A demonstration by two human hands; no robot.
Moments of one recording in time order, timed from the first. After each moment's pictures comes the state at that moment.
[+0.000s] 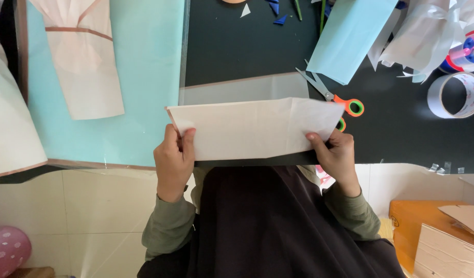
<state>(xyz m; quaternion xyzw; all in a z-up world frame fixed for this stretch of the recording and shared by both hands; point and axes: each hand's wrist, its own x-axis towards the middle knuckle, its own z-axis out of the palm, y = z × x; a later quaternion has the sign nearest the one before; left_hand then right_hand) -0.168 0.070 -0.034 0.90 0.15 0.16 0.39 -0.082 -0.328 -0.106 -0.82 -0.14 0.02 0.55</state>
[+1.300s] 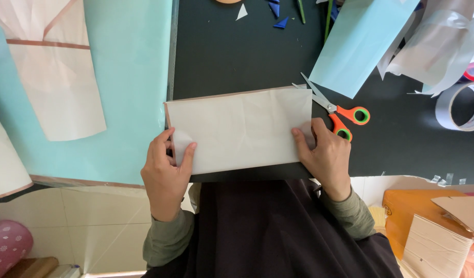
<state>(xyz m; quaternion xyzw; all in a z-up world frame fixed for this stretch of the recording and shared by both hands) -0.155 0.063 -0.009 0.92 0.24 0.09 0.31 -0.056 -0.245 -0.026 -0.97 -0.15 -0.07 0.16</state>
